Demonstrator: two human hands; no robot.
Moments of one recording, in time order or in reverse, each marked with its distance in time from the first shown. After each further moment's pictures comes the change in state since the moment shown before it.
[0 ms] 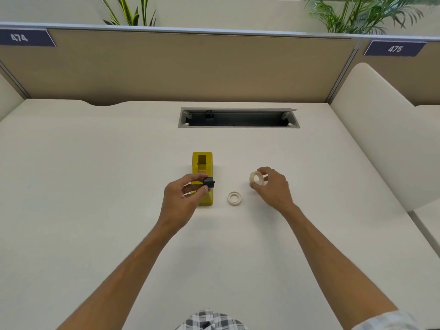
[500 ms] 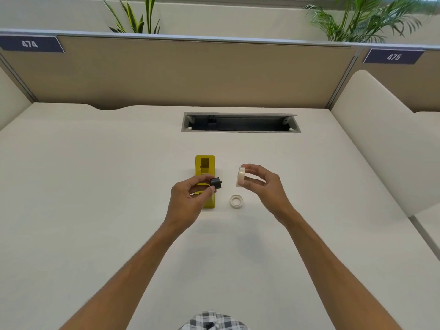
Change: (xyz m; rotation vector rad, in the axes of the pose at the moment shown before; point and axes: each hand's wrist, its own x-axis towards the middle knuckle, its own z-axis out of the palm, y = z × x) left_hand 0.000 0.007 0.006 -0.002 0.004 0.007; right_hand -0.050 -0.066 -0.024 0.732 -0.208 -0.088
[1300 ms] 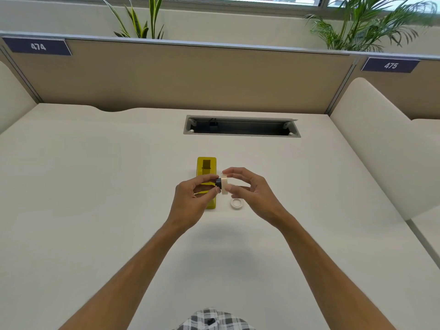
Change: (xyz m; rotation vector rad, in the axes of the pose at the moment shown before) left_hand -0.005 0.007 0.000 0.092 -0.027 0.072; right_hand -0.019 -0.025 0.027 -0.154 -0.216 -0.093
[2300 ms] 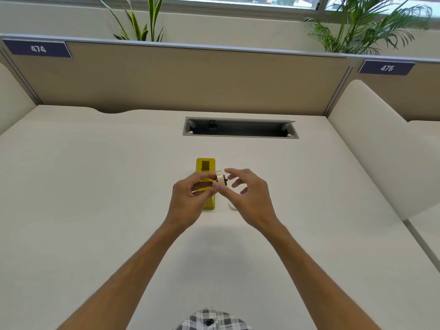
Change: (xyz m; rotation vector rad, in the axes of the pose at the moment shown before) left_hand -0.002 0.007 -0.002 -0.065 0.006 0.079; right_hand -0.005 -0.003 0.022 -0.370 0.319 -0.096
